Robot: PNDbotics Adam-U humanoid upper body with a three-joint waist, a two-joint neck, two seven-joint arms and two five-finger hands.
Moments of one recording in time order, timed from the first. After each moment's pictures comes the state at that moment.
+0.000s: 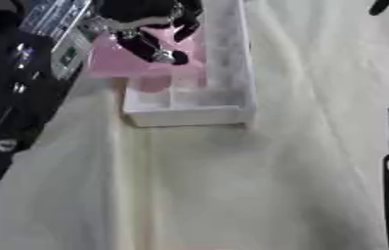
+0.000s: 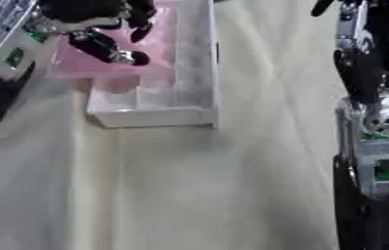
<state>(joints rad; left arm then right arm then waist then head) -1.03 0.46 -0.40 -1.27 -1.11 -0.89 0.06 -0.44 -0.10 -0.07 -1.98 0.18 -0.37 0.11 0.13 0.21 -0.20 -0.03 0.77</state>
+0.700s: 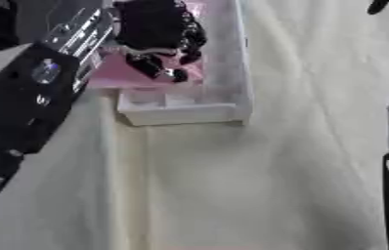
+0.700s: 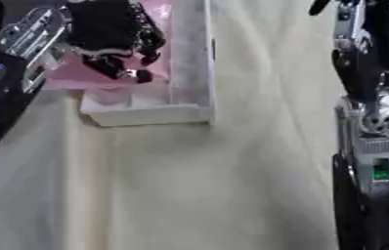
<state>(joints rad) -1.02 0.44 -0.43 -1.21 -1.29 -0.90 0.17 -0.45 -0.10 -0.06 -1.98 0.17 -0.37 0.12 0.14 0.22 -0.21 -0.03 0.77</state>
